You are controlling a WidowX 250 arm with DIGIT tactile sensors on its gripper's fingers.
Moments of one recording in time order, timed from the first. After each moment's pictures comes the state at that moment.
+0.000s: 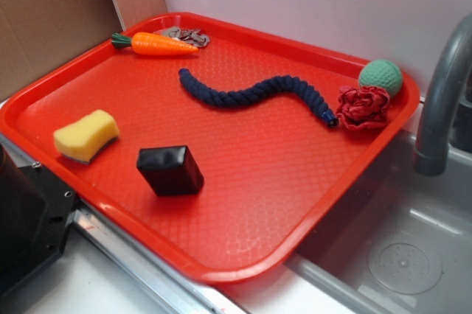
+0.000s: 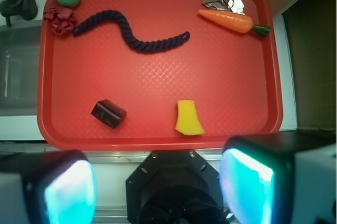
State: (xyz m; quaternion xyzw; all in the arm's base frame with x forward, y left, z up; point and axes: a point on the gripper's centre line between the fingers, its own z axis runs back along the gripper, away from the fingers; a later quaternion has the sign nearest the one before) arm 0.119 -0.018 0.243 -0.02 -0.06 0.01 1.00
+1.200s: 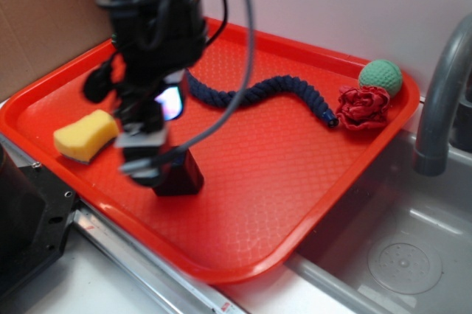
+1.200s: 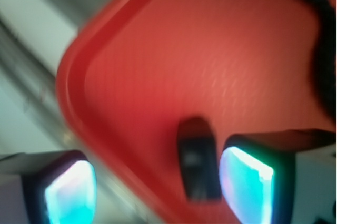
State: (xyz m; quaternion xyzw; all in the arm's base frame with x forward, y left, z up) arm 0.131 -0.118 0.096 -0.04 0.02 -0.42 0.91
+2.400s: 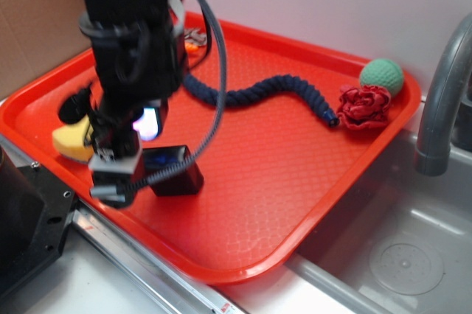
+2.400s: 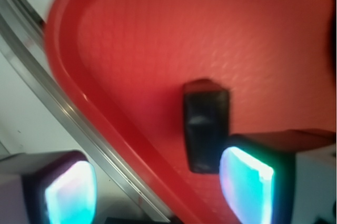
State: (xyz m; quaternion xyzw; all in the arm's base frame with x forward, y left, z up) arm 0.125 -0.105 0.069 -0.01 0.07 -0.43 0.90
